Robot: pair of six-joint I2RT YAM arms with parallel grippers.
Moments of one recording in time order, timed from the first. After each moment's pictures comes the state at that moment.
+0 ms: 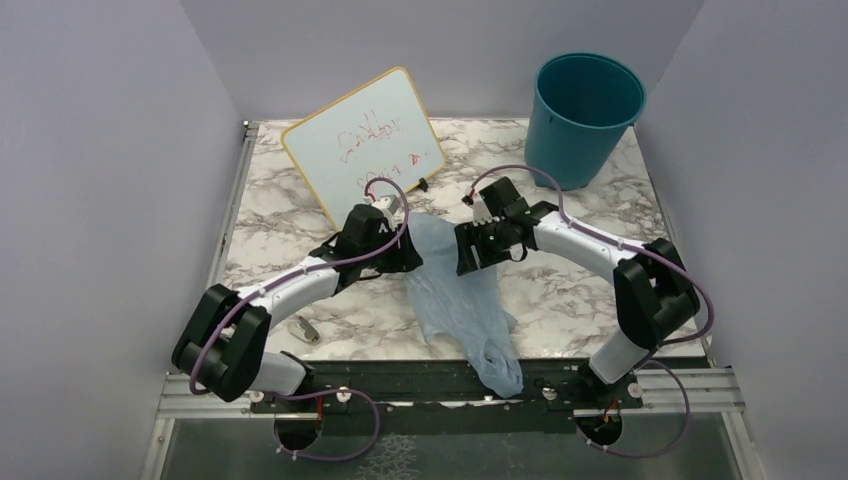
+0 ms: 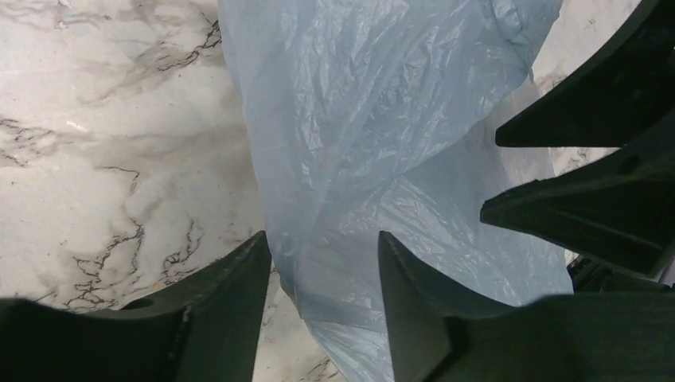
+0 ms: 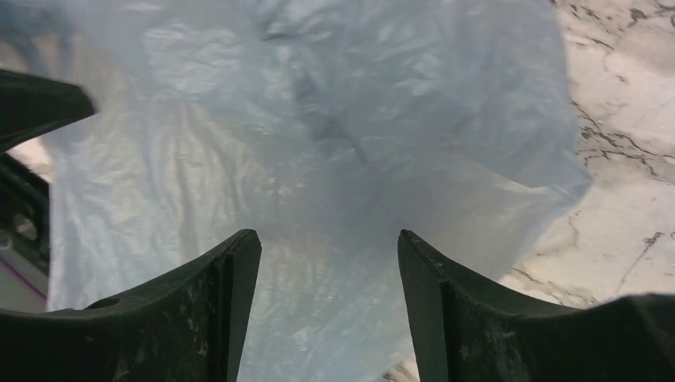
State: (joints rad) left arm -0.54 1.37 0.69 0.00 0.24 -0.54; right arm 0.58 1.63 1.10 -0.51 -0.32 0.24
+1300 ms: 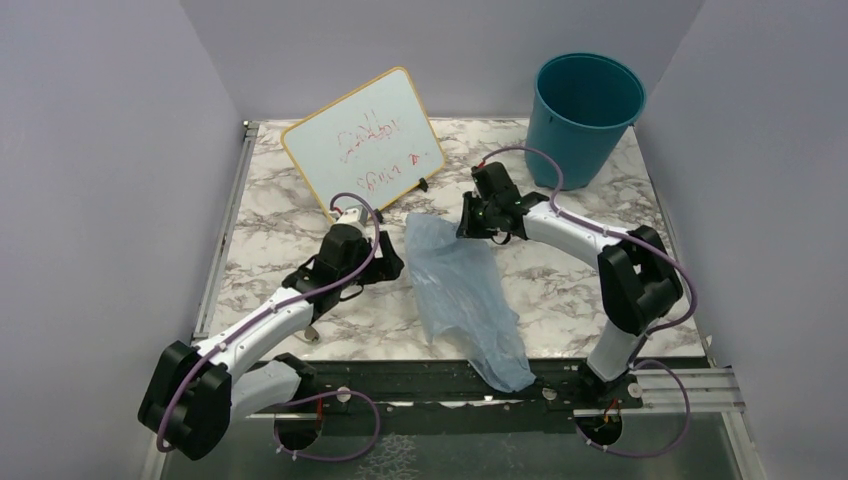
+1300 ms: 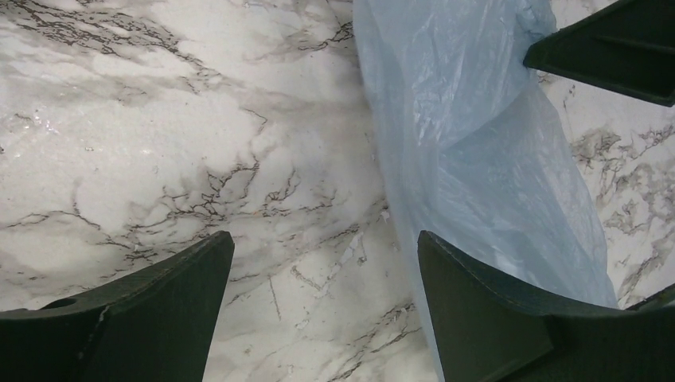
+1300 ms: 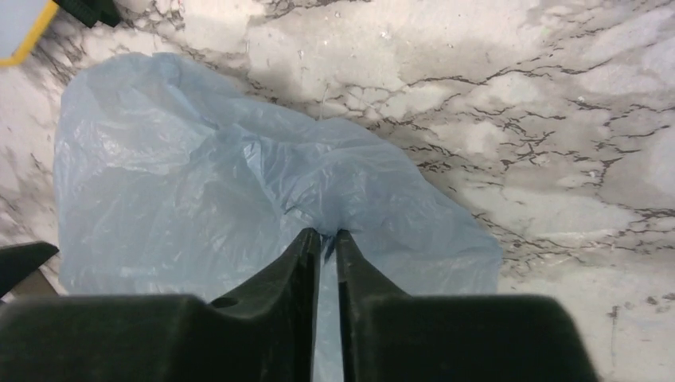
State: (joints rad) left arm -0.53 1.07 0.53 -0.09 0.00 -0.60; right arm 0.57 1.74 1.19 -0.32 -0.07 0.52
